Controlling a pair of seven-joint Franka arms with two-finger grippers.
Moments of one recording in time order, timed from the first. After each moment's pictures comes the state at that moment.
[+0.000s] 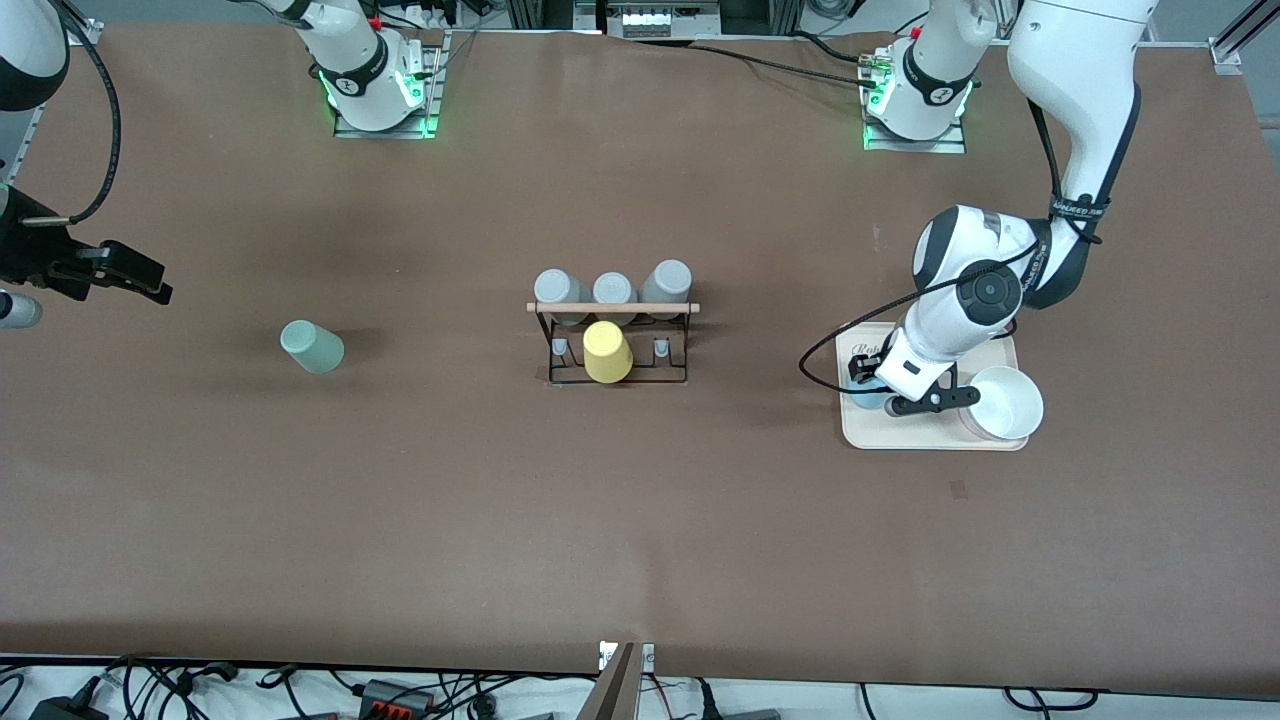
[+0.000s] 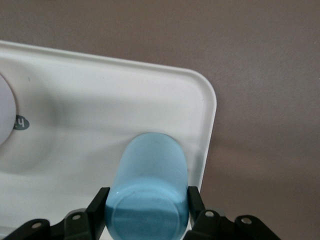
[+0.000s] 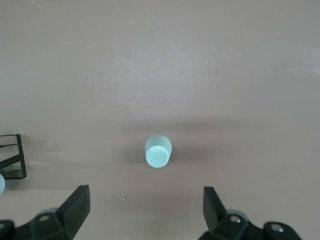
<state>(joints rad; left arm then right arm) -0.17 0.41 -0.07 -2.06 0.01 2.44 -0.41 -0.03 0.09 -0.02 -1.62 0.00 1.71 -0.01</state>
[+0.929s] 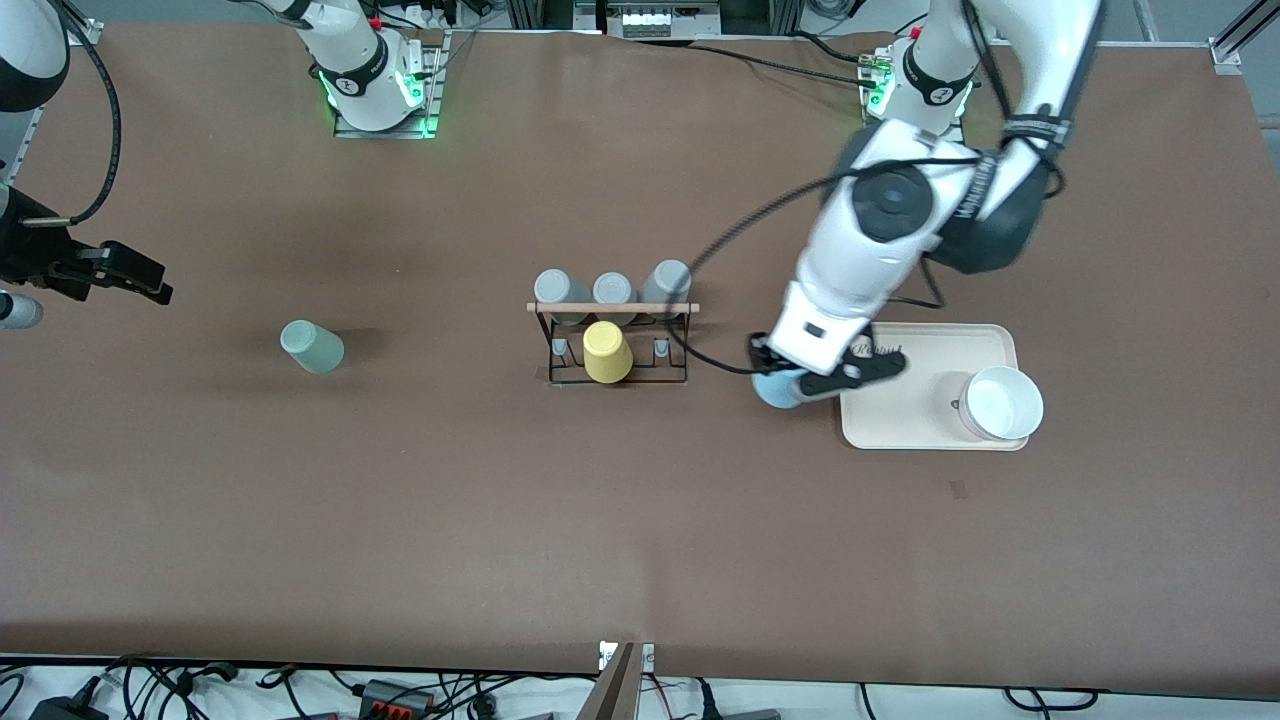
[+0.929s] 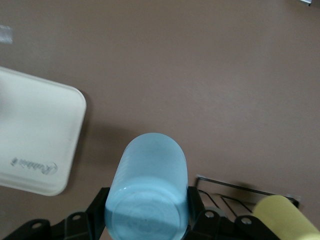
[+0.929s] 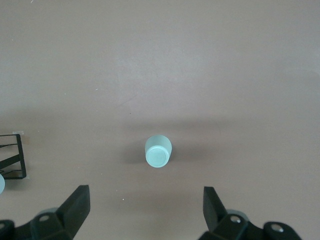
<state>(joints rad) -0.46 0.42 -0.08 -1.55 0.01 2.03 -0.85 -0.03 0.09 -0.02 -1.62 0.00 1.71 -0.01</state>
